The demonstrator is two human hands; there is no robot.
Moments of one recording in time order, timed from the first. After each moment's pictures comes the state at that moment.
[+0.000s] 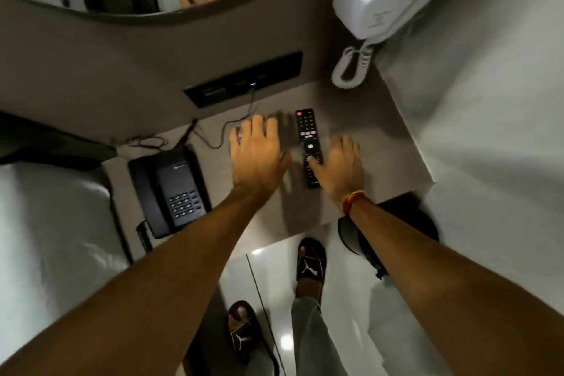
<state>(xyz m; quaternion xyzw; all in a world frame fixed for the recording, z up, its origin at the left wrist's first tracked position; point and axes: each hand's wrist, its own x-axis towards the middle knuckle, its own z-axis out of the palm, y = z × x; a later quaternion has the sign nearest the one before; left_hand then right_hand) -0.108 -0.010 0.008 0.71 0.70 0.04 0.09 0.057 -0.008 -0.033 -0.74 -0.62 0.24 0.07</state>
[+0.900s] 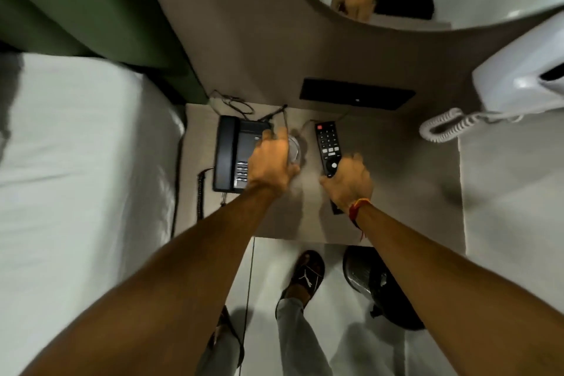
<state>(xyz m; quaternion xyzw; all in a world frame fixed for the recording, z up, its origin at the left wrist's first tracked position) -0.234 -0.068 0.033 0.48 0.82 0.11 0.29 -0.082 -0.020 0.010 -0.67 -0.70 0.22 -0.12</state>
